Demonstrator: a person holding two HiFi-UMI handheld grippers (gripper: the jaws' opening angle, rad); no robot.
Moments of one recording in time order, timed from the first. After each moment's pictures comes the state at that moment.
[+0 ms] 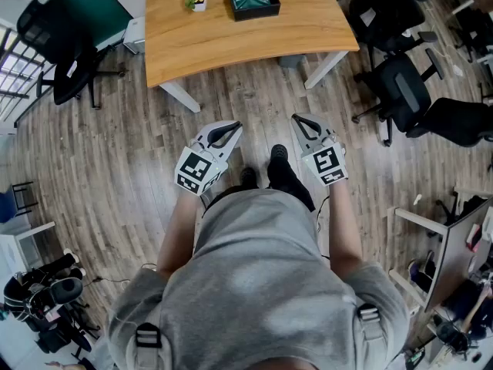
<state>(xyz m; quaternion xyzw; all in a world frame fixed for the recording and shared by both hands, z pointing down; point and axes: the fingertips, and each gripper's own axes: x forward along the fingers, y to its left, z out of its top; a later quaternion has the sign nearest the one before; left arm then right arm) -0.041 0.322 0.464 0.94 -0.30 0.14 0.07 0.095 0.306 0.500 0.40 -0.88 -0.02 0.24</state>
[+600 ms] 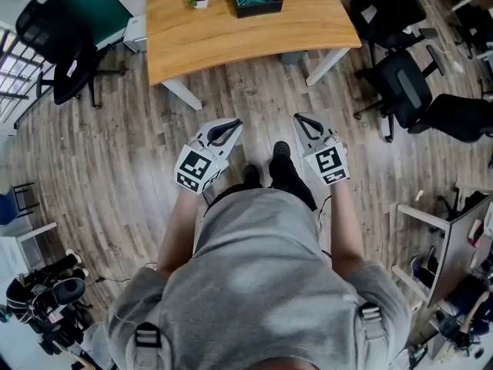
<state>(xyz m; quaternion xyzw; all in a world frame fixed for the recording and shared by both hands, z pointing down) -0.058 0.324 0.463 0.94 -0.29 0.13 0.07 0.082 0.314 0.503 0.41 -0.88 -0.02 0.24</state>
